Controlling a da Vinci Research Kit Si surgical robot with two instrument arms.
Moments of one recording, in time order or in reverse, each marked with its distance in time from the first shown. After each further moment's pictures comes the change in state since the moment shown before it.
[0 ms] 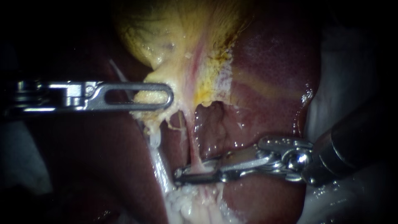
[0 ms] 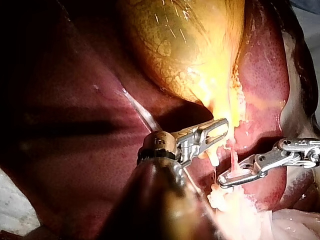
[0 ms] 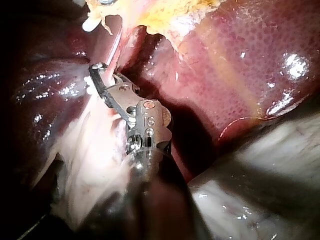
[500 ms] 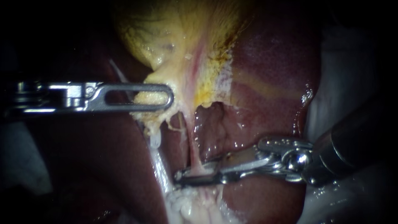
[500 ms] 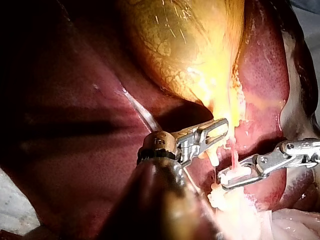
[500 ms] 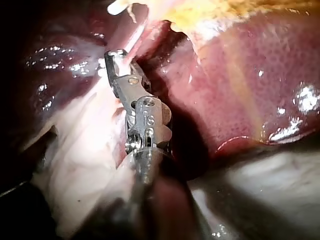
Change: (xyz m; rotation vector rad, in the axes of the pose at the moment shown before) right arm 0.000 -0.001 0.000 -0.052 0.042 -0.246; left arm 0.000 0.000 0.000 -0.001 -0.001 0.000
